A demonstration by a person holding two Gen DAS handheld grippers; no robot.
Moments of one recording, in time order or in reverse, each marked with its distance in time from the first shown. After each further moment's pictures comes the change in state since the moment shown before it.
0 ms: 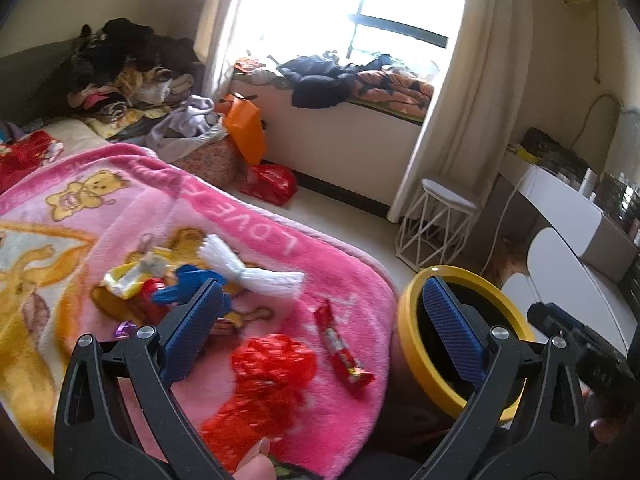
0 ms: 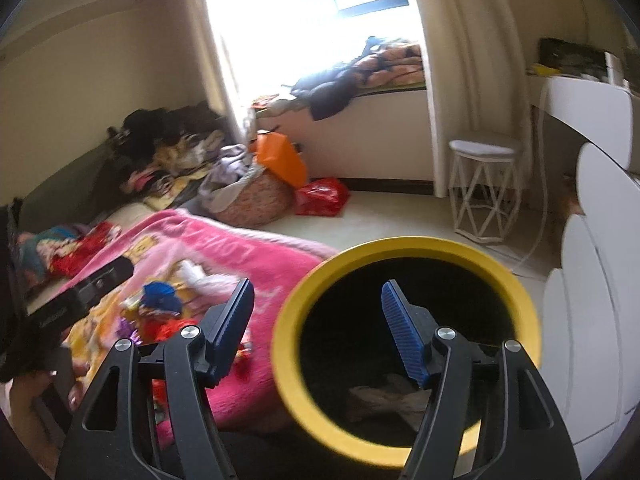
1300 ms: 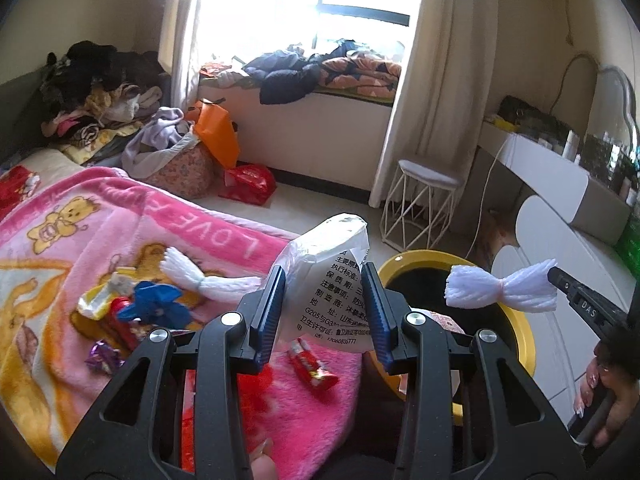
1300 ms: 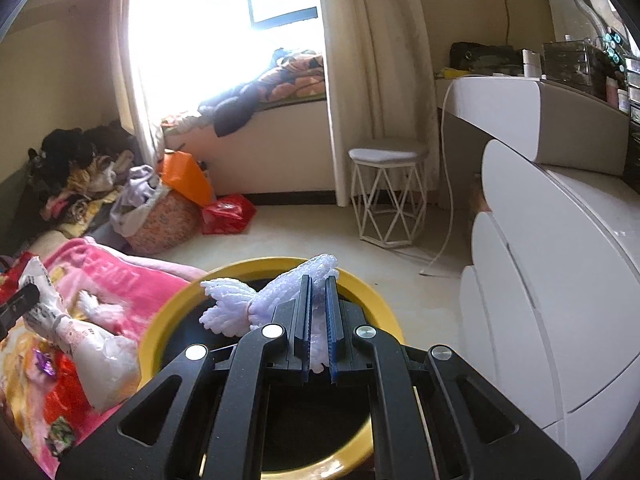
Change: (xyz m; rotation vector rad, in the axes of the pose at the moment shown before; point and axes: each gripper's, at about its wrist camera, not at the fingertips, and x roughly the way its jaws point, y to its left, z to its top) left arm 0.021 -0.051 -0.001 0.143 0.041 -0.045; right arm -0.008 -0.090 0.000 0.093 -0.047 -0.353
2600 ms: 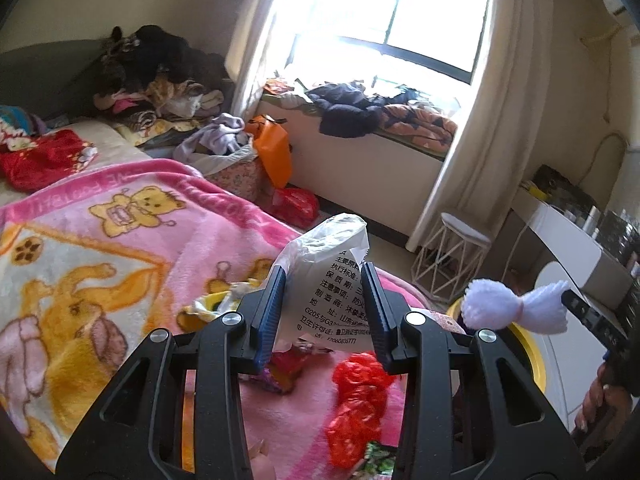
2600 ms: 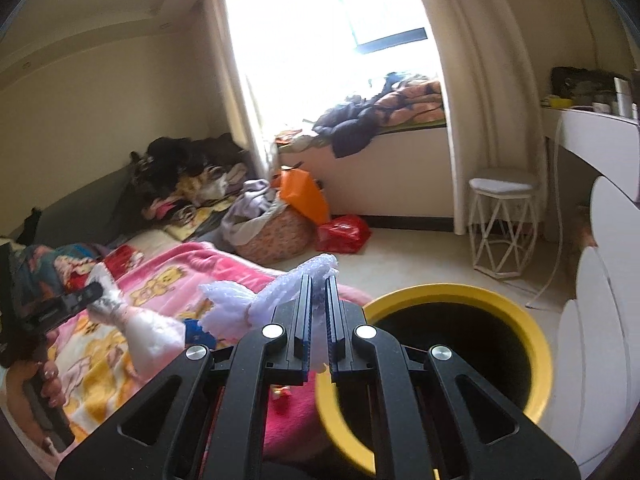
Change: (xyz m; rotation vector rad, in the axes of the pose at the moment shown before) left arm -0.091 0.133 0.005 -0.191 -0.115 0.065; right arm -0.056 0.092 0.013 -0.070 -0.094 0.397
